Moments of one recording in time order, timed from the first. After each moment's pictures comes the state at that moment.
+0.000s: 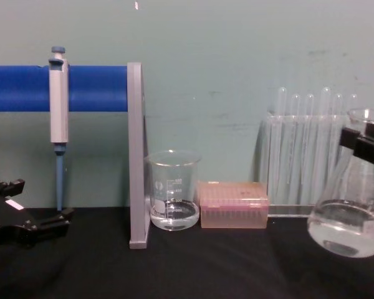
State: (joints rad) left arm -0.20 0.60 0.45 -1.41 -0.25 -0.12 0.03; right arm 0.09 0.49 -0.24 -1.64 0.45 -0.09 0.31
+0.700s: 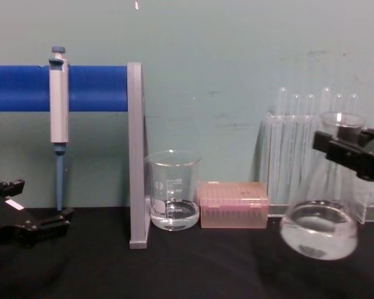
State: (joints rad) left arm -0.20 0.60 0.45 -1.41 -0.25 -0.12 0.03; right arm 0.14 0.43 -0.25 -1.59 0.42 -0.07 0.39
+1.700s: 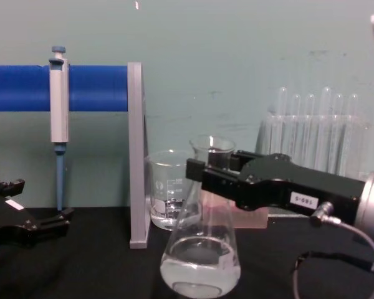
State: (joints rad) left arm -0.20 0.60 0.45 -1.41 -0.25 -0.12 0.03; right arm 0.31 0.36 -0.48 -1.45 0.45 -0.07 0.59
